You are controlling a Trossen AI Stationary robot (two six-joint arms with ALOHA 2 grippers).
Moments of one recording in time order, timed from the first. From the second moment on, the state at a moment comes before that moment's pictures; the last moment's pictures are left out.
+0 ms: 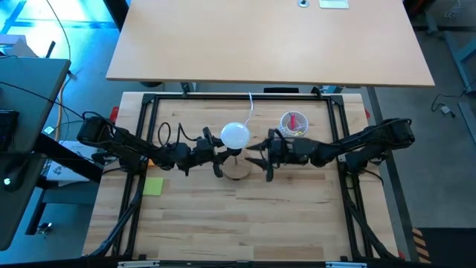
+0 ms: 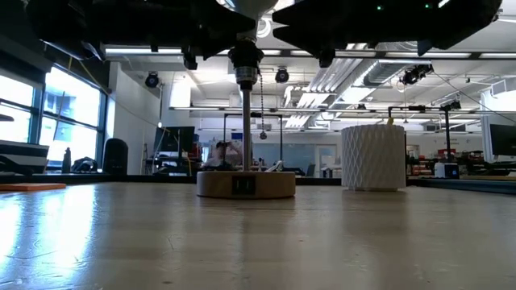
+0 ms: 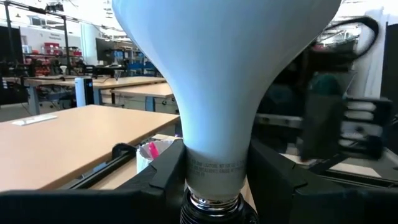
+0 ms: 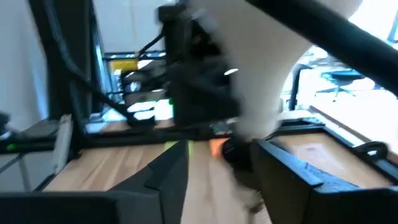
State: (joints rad) left arm -0.15 1.52 0.54 1.10 -0.46 0.01; right arm 0.09 1.47 0.64 0.84 0.14 0.03
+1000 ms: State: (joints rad) left arm -0.15 1.52 0.54 1.07 -0.45 0.02; right arm -0.19 1.65 1.05 0.50 -0.58 -0.04
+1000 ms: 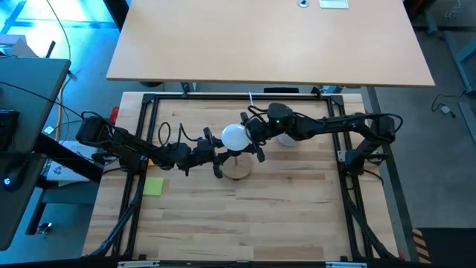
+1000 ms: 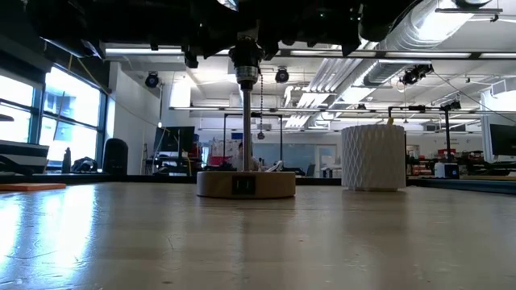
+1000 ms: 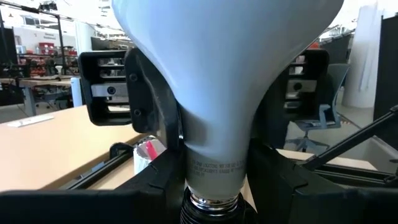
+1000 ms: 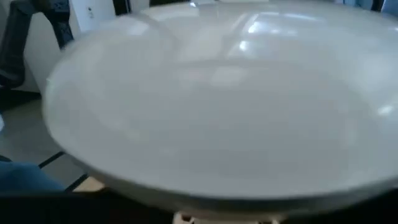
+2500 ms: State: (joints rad) left arm -0.26 1.10 0.86 0.21 -0.57 0.19; right arm -0.16 1.67 1.05 0.53 -0.46 -0.06
